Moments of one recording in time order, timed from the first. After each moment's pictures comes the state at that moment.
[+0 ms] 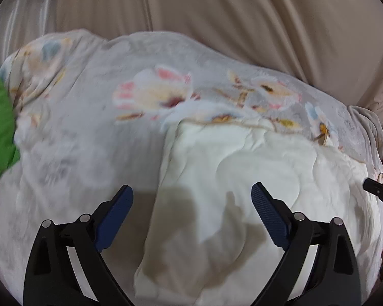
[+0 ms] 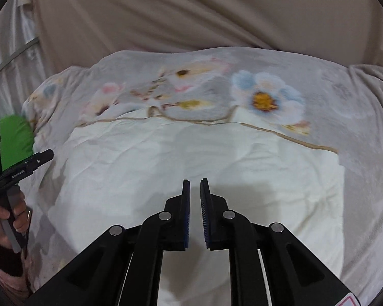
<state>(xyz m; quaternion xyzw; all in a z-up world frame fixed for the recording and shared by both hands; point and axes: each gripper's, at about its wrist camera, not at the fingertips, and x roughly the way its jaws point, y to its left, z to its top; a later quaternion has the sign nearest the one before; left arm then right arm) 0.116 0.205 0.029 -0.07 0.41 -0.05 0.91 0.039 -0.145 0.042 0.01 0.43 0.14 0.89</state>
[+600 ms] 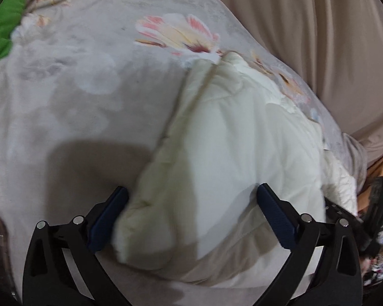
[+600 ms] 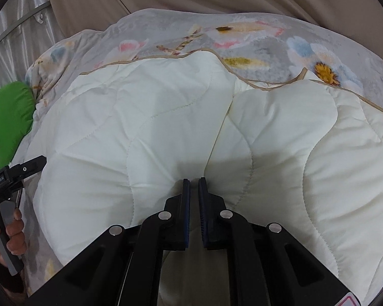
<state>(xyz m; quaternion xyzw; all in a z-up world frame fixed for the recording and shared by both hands) 0.103 0.227 -0.038 -0.24 0.46 -0.07 0.85 0.064 -0.104 -0.032 -0.01 0.47 0.16 0.87</state>
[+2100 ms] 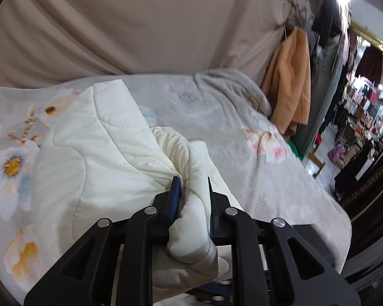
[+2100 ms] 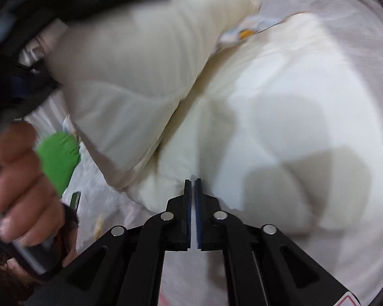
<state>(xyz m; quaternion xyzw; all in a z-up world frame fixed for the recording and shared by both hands) 0.059 -0.124 0.084 0.01 0.36 -0.37 0.86 -0.089 -0.264 -0.011 0.22 0.41 0.17 0.87</state>
